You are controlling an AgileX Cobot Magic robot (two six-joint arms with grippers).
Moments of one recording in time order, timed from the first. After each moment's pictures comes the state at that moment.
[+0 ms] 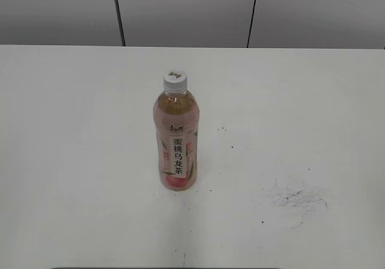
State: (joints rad) left arm -0.08 -0.01 -0.56 -0.04 1.03 0.02; right arm 0.09 -0.01 -0.51 -0.05 1.10 -0.04
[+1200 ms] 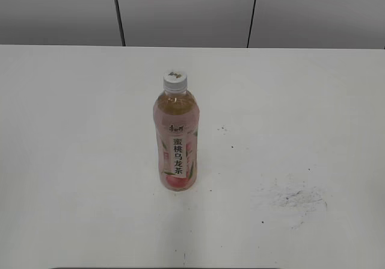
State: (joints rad) left arm -0.08 0.01 -0.58 -0.04 0.94 0.02; right arm 0.09 -0.01 -0.51 -0.05 1.10 -0.04
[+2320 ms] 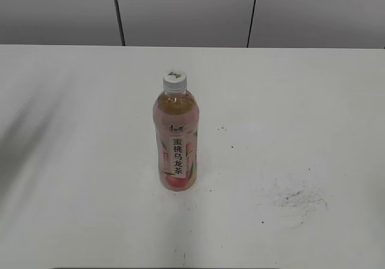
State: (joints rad) left arm -0.10 1.25 -0.40 -0.04 -0.81 -0.05; right arm 0.09 -0.01 -0.51 -0.05 1.10 -0.04
